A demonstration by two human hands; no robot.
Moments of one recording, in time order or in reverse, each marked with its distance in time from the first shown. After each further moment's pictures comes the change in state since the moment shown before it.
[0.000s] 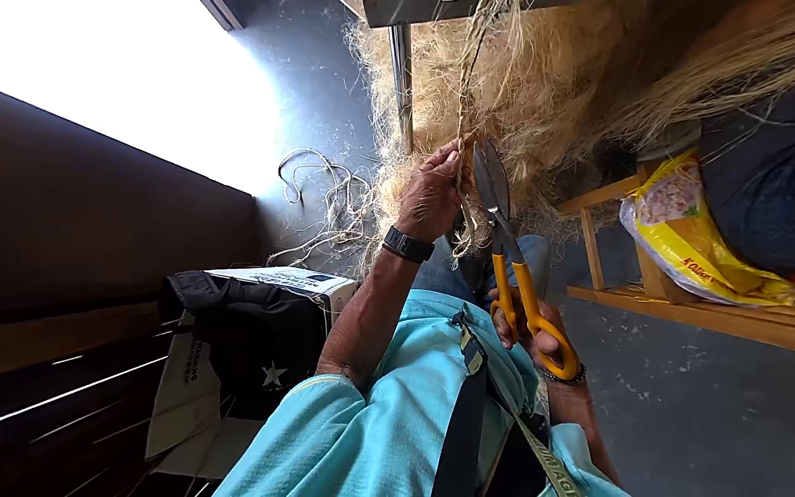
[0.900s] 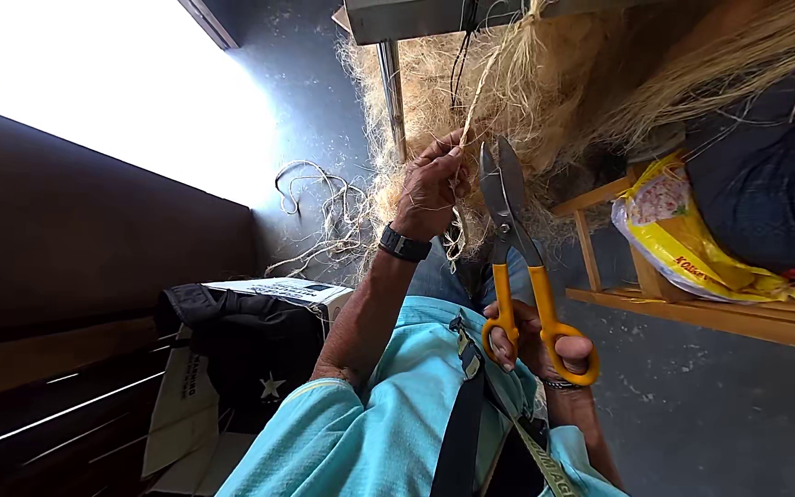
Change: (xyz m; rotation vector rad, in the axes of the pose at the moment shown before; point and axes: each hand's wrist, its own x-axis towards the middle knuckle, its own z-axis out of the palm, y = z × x) left_hand 0.009 0.010 0.021 0.122 -0.050 0.038; right_hand 0.001 -0.016 0.012 0.403 -0.178 0.048
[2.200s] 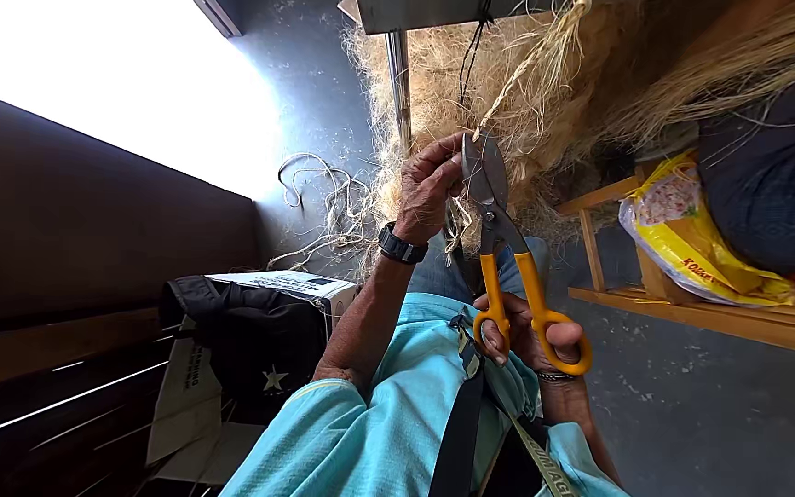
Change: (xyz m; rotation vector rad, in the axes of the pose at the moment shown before) left_hand -0.008 -0.003 -0.019 0.230 -0.077 0.254; right_hand 0.022 0.006 0.004 0.056 -0.062 0.019
